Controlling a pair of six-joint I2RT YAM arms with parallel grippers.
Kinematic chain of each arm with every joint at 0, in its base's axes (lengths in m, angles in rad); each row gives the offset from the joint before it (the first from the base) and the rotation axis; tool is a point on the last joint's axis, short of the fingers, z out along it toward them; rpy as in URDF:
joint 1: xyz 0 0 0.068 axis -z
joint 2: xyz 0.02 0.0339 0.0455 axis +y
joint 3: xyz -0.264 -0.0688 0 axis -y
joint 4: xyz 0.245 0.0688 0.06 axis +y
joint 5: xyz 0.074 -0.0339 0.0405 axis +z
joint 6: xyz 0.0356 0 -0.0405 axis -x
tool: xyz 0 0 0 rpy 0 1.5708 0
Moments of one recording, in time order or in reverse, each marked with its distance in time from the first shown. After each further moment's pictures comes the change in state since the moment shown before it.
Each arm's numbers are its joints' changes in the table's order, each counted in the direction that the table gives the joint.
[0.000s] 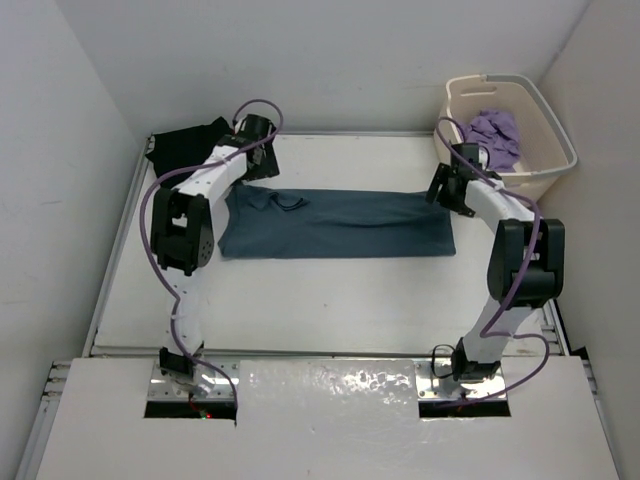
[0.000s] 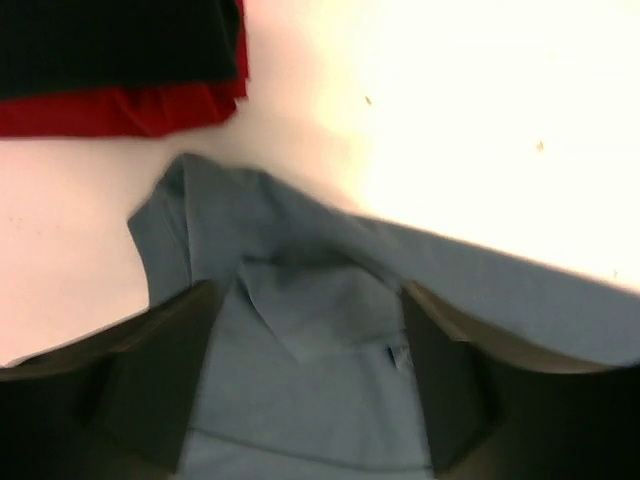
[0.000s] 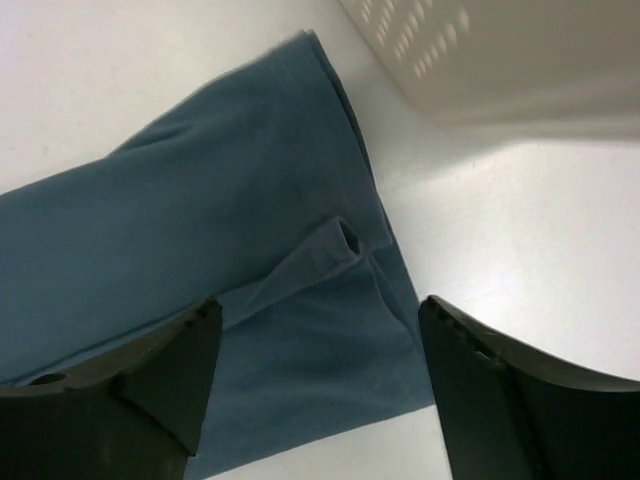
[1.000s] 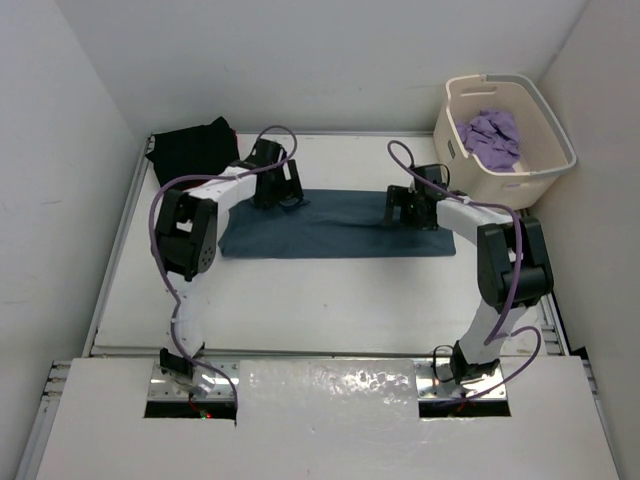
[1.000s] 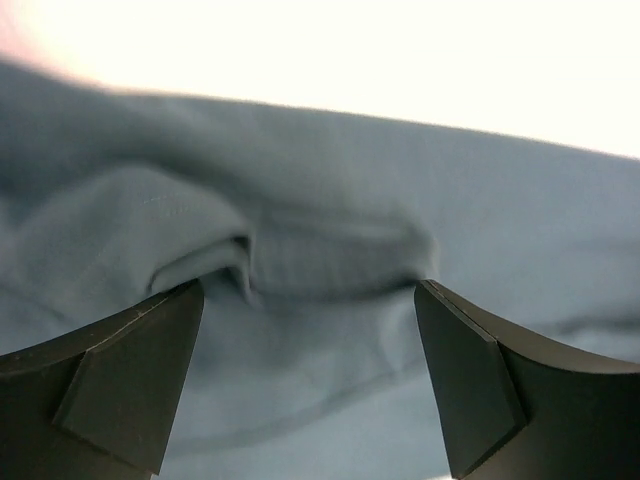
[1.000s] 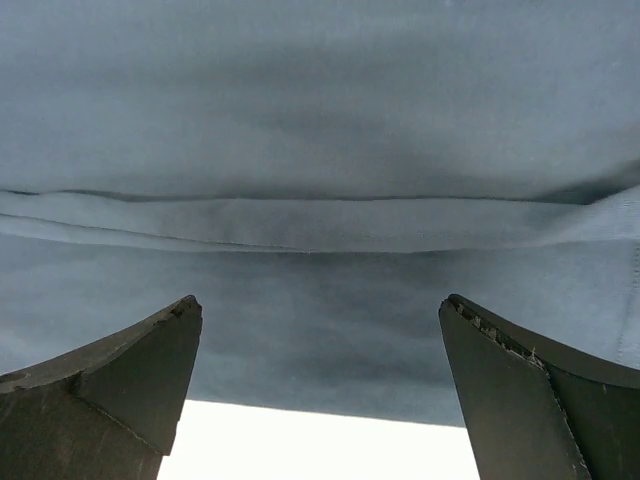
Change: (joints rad) left arm 0.051 -0.052 -0.274 -0.245 -0.337 0.069; right arm -0.193 -0.014 -0.172 -0.176 0.248 0.087
